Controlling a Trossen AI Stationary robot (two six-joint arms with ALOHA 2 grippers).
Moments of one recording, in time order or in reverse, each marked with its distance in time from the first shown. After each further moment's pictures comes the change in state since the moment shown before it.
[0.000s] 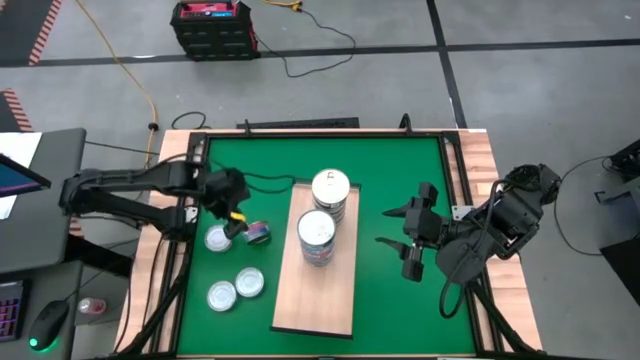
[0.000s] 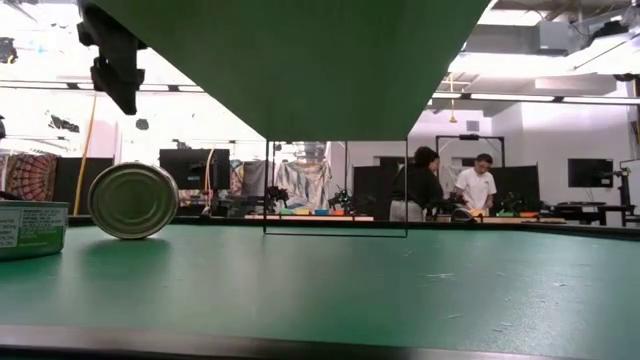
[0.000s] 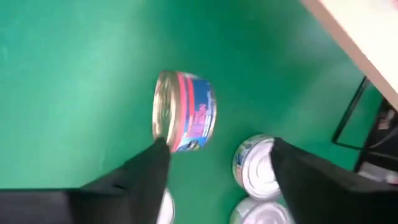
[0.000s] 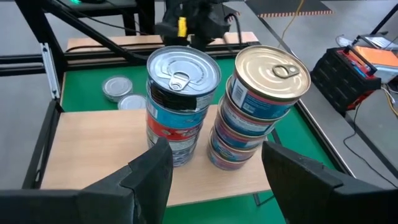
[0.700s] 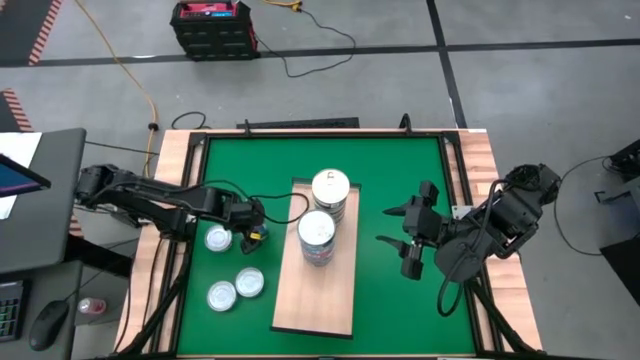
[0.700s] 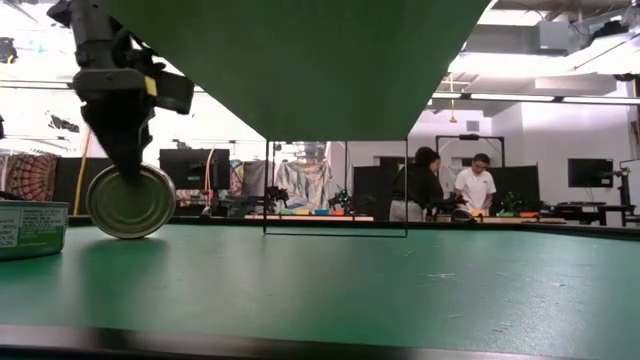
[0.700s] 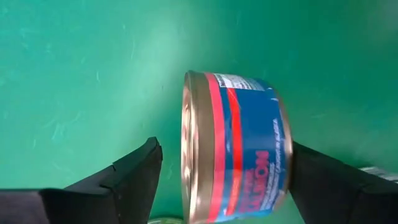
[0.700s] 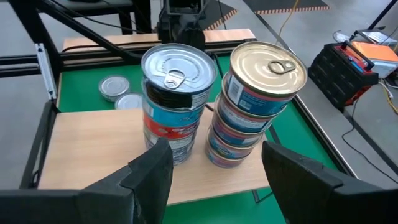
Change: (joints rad) left arm -0.153 0.196 -0.239 0.306 -0.255 -0.031; right arm -0.008 0.000 0.000 -0.017 0.002 0.025
